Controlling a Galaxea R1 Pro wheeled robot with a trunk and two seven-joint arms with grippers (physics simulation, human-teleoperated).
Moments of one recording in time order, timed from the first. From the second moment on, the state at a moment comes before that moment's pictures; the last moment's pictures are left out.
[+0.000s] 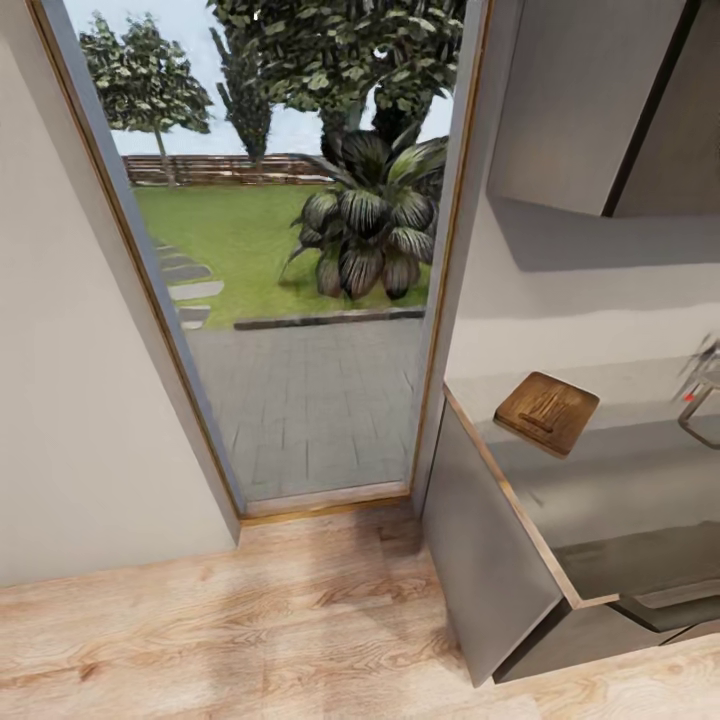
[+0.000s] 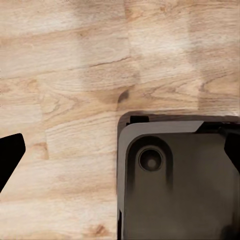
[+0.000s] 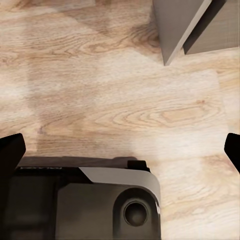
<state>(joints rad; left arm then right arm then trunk) 0.00 0.07 0.01 -0.31 0.03 -0.30 0.00 -0.01 0.02 0.00 -0.41 0.00 -0.33 -0.01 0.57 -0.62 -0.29</state>
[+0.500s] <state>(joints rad) 0.00 0.07 0.01 -0.31 0.03 -0.30 0.00 -0.01 0.02 0.00 -0.41 0.00 -0.33 -0.01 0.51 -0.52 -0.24</state>
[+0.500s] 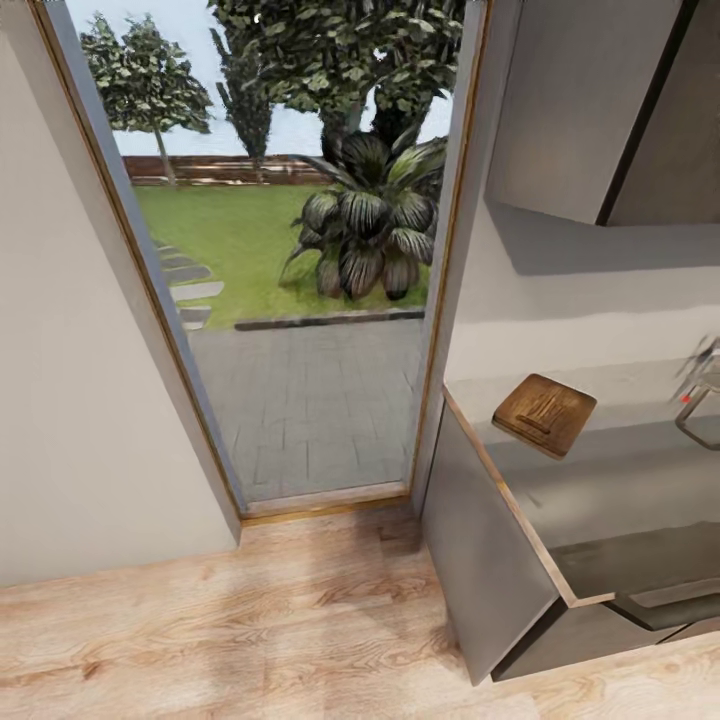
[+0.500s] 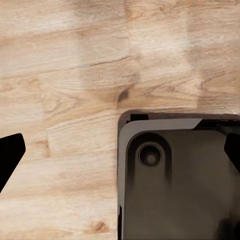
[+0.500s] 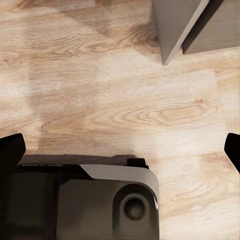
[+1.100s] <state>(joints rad) 0.00 0.07 0.01 -0.31 0.03 -0.30 0.00 -0.01 0.02 0.00 -0.41 0.01 -0.33 0.00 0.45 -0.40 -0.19</state>
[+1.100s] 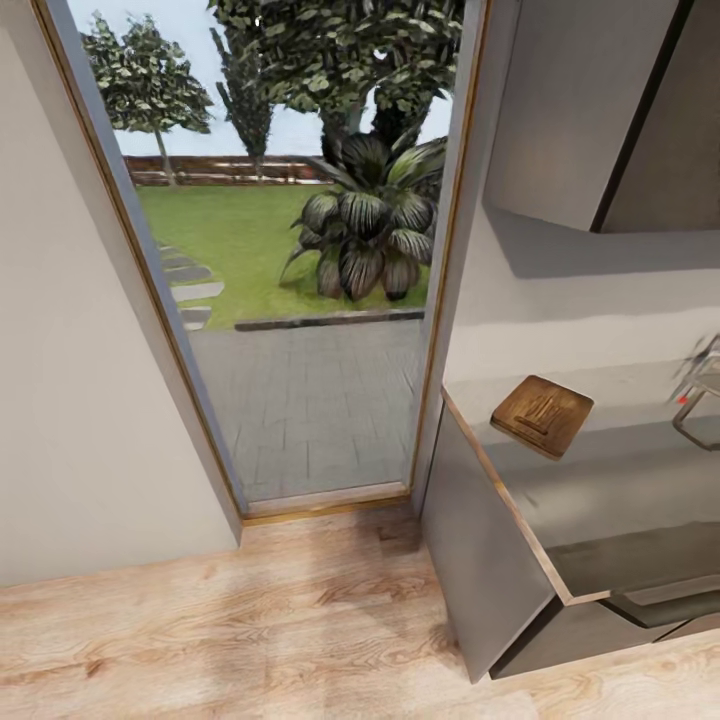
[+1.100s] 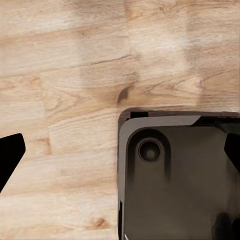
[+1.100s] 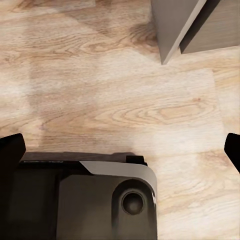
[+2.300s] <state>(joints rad) 0.00 0.07 0.01 -0.31 0.03 -0.31 0.00 -0.01 0.01 0.00 -0.40 0.01 -0.37 0.00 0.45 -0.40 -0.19</state>
